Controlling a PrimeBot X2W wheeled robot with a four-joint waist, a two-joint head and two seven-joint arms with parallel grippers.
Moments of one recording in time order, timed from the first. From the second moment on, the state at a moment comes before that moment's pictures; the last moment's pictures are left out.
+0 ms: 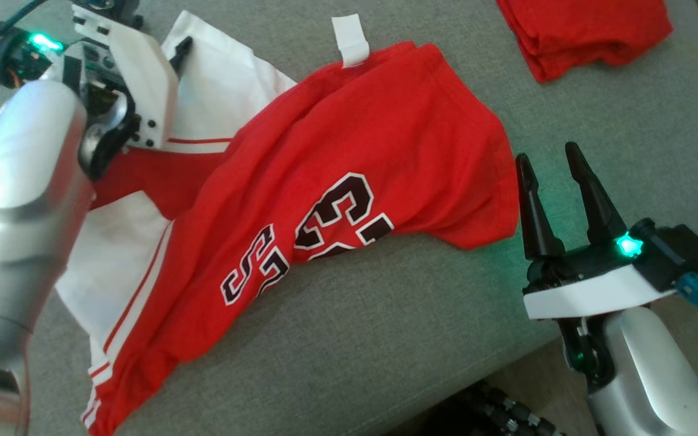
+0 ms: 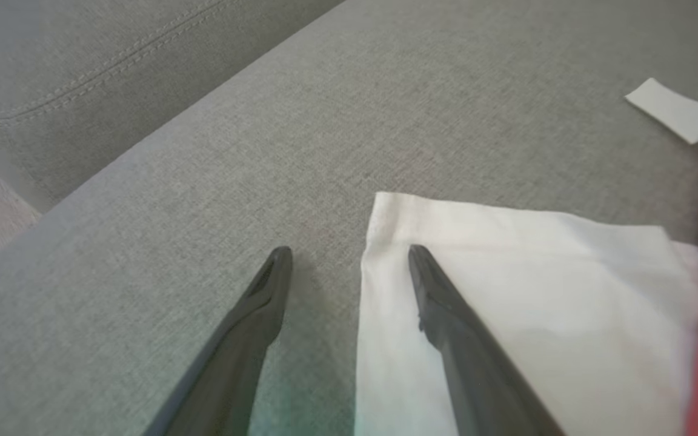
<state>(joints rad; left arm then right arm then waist) -1.06 0.37 -0.67 0.67 -0.52 -0.13 0.53 -0.22 -0.13 0.22 0.14 0.31 0.12 -0.26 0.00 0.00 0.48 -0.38</state>
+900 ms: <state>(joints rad) -1.23 0.38 -0.84 0.74 -0.61 -0.13 0.15 -0.21 -0.11 0.21 0.16 0.32 0.12 -0.26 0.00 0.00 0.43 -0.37</state>
